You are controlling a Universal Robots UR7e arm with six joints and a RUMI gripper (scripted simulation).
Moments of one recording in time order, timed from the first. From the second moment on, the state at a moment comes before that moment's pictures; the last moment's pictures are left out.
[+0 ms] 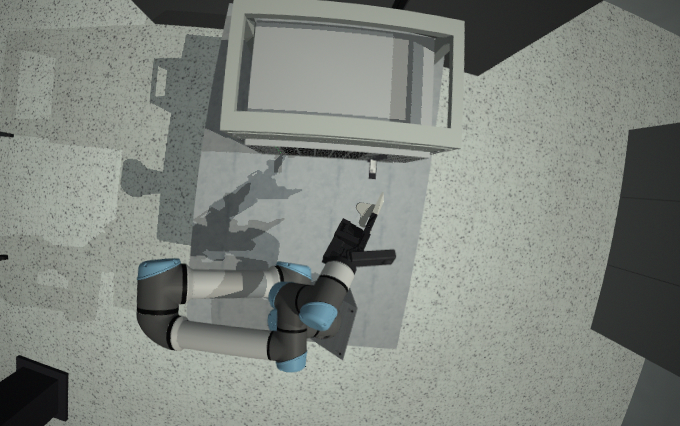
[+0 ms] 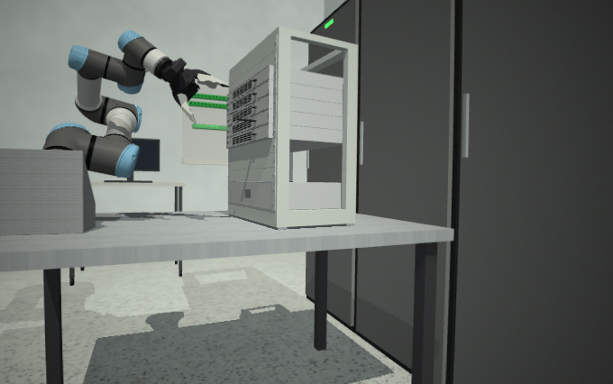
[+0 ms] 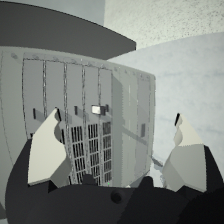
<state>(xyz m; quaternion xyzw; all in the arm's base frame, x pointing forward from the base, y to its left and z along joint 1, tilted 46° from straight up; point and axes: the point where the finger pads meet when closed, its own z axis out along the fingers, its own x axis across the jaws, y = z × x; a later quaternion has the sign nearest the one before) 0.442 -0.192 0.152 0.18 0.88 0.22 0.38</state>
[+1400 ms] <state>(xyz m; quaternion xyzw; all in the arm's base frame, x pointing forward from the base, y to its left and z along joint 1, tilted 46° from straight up) 0.445 -0.200 0.166 0.20 0.88 0.20 0.38</state>
